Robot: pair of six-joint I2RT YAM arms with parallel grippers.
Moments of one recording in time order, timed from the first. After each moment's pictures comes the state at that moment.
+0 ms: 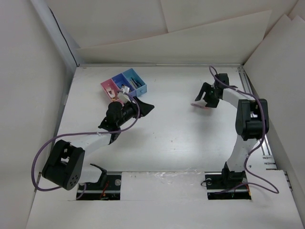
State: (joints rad) left arm -0.45 1.29 0.53 0.63 0.32 -0.83; right arm 0.02 1.95 1.33 -0.37 -0.21 0.47
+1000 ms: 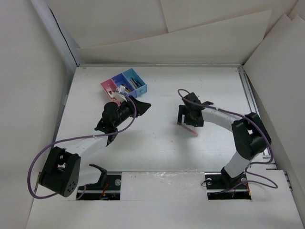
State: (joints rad) left arm -0.42 1.22 0.52 0.62 0.32 -0.83; right arm 0.46 1.70 1.04 -0.49 0.17 0.58
